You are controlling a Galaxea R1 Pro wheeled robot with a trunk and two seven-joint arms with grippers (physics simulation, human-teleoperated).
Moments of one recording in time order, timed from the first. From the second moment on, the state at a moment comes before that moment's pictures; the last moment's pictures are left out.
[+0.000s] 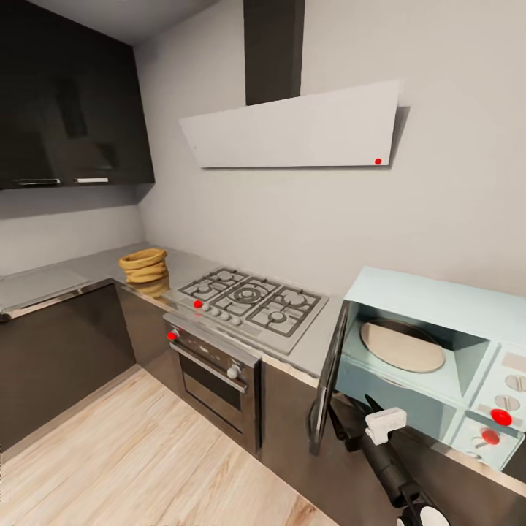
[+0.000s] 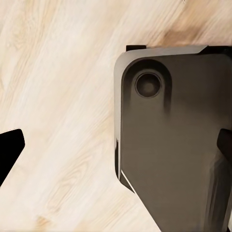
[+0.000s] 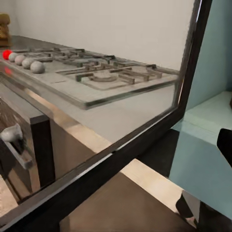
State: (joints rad) left arm 0.00 0.06 0.00 -0.09 0.00 -0.06 0.00; right arm -0.04 -0.07 0.03 -1.31 0.00 -0.26 0.18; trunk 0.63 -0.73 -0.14
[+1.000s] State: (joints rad) left arm 0.00 0.06 0.00 -0.09 0.00 -0.06 0.00; right arm -0.04 -0.07 0.03 -1.31 0.00 -0.26 0.18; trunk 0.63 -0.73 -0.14
